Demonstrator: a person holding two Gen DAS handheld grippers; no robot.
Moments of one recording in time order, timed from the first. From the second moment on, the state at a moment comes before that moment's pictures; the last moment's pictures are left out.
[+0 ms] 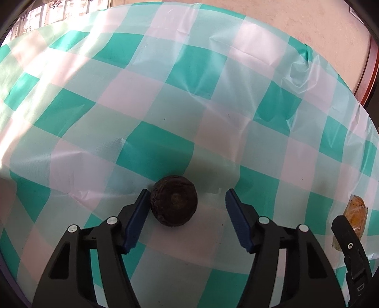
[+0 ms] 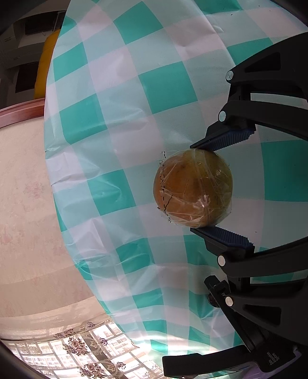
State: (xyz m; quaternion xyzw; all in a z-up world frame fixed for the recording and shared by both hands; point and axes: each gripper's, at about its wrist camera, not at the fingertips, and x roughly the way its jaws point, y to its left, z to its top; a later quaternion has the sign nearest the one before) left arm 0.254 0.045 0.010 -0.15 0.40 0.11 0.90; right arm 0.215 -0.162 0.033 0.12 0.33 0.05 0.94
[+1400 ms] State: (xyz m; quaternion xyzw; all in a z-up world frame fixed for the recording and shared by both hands) left arm -0.035 0.017 0.089 -0.09 0.23 0.08 0.97; right arm 0.212 -0.181 0.027 0.18 0.33 0.10 0.92
